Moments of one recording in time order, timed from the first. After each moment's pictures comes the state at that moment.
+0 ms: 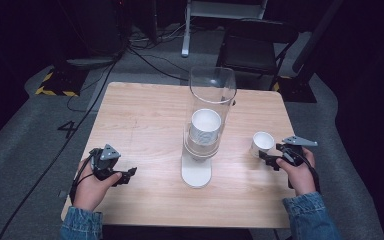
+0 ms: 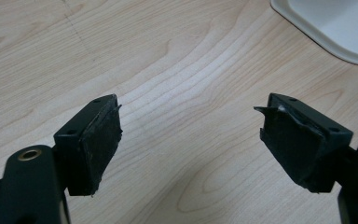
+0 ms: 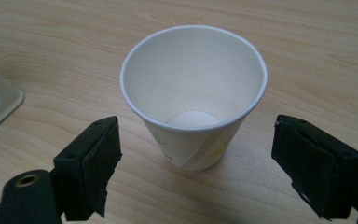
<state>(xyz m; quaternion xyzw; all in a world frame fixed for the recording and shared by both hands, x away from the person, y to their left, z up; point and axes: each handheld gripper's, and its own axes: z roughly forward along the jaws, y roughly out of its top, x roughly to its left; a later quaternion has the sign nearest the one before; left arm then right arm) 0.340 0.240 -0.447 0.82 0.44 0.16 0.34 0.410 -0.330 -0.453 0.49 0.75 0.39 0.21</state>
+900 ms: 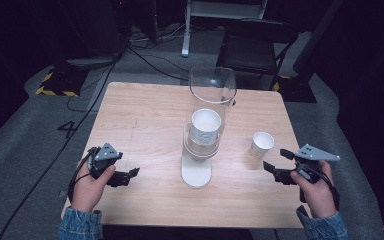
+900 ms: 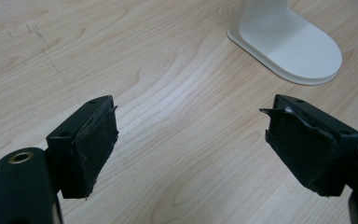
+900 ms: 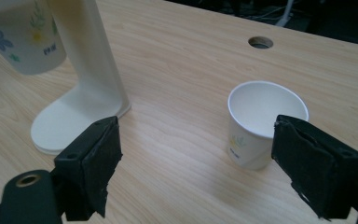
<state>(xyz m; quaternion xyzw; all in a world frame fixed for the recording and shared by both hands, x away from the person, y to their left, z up) 0.335 0.239 -0.431 0.82 0.40 0.14 0.38 0.336 -0.317 -0.394 0.41 0.77 0.44 0.21</state>
